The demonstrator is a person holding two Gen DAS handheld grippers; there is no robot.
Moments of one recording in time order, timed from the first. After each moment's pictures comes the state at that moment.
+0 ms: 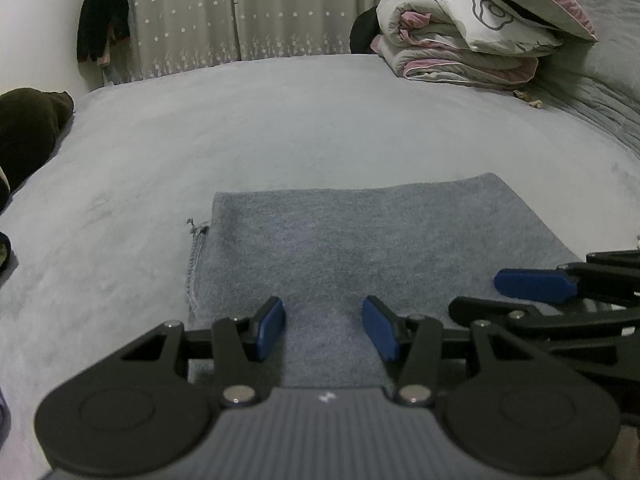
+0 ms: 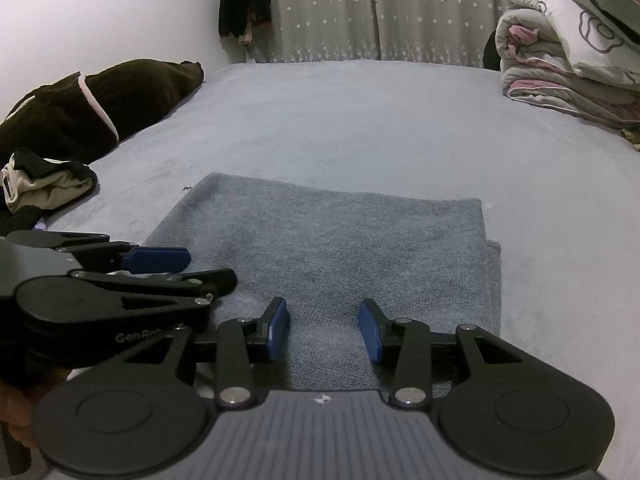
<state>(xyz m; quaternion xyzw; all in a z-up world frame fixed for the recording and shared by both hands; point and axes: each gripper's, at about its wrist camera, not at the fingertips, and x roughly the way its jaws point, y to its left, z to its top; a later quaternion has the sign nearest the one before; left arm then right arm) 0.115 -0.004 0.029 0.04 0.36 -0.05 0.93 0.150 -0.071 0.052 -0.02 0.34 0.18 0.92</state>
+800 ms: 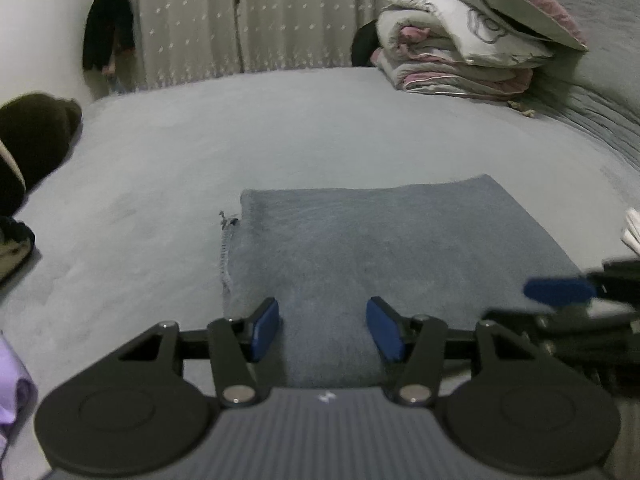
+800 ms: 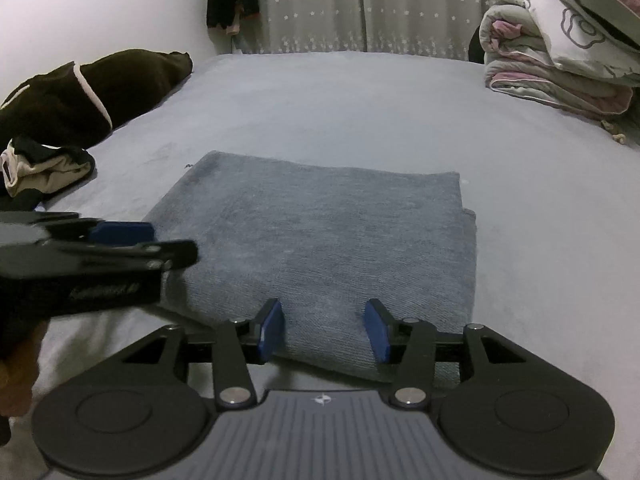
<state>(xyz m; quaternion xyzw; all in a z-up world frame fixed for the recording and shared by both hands) 0.073 0.016 0.036 0.04 0.34 -0.06 0.94 0.119 -0.076 0.054 -0.03 0.36 0.16 0.92</state>
